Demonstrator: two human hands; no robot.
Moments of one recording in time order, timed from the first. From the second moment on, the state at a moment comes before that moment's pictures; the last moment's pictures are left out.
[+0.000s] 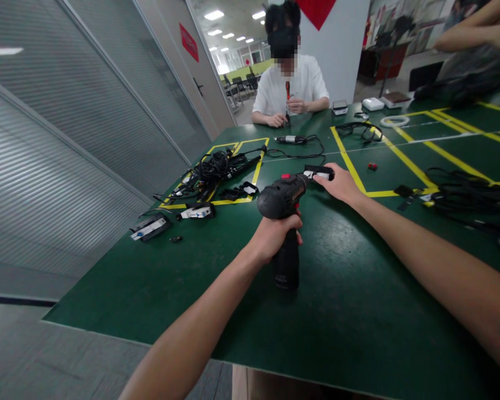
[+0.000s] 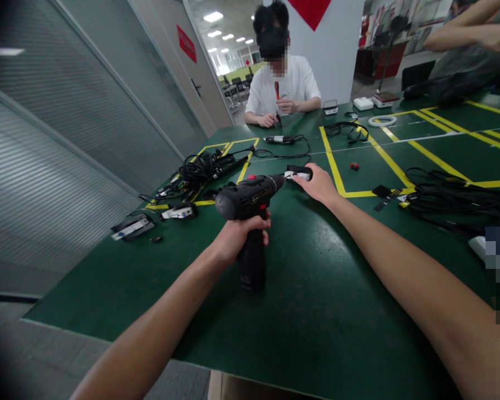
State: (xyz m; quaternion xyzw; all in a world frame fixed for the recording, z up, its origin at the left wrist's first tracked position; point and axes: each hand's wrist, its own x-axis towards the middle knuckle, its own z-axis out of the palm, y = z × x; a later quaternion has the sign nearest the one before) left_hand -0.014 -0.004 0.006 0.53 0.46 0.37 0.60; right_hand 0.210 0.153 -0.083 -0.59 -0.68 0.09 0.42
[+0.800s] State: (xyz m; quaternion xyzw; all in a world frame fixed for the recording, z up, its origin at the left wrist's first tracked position) left_hand -0.014 -0.002 0.005 0.54 0.46 0.35 0.61; right_hand 0.219 0.168 -0.080 -0.55 -0.71 0.18 0.42
